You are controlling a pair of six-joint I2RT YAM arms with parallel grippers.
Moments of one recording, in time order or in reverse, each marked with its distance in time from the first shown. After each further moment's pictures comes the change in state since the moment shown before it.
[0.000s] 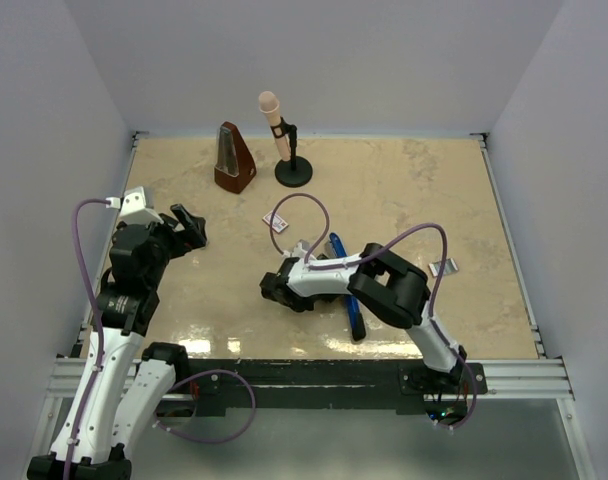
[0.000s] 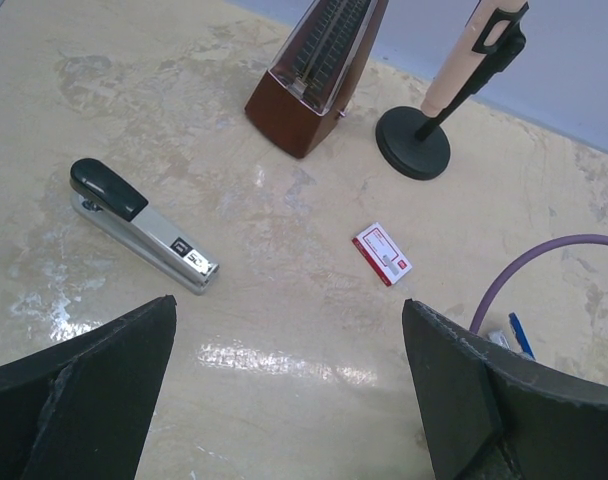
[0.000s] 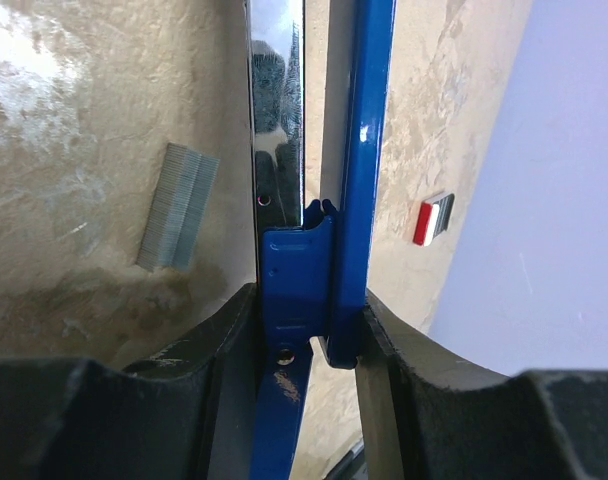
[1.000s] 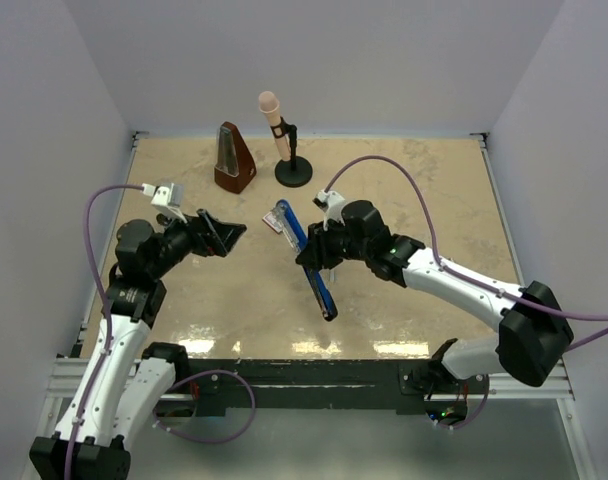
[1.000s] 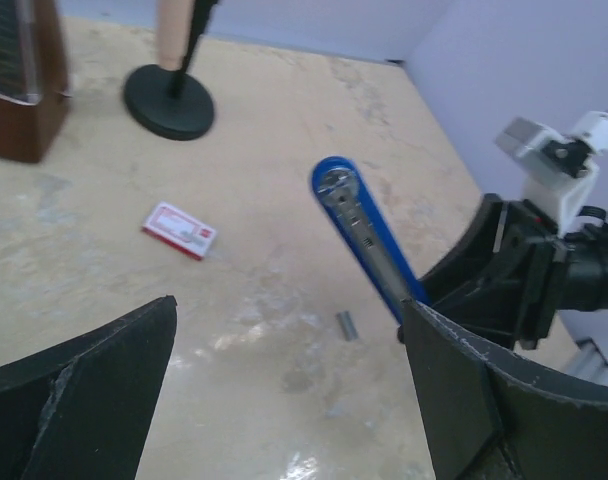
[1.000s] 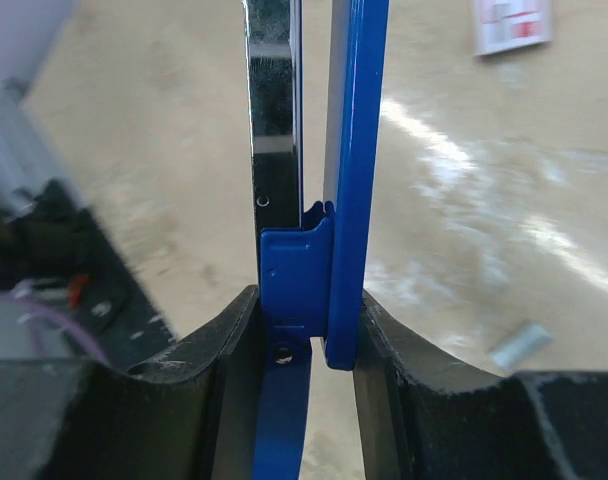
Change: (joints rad) left arm 0.002 0.045 -0.061 0.231 0.511 -0.034; right arm -0.349 -0.815 -0.442 0.981 -1.173 -0.316
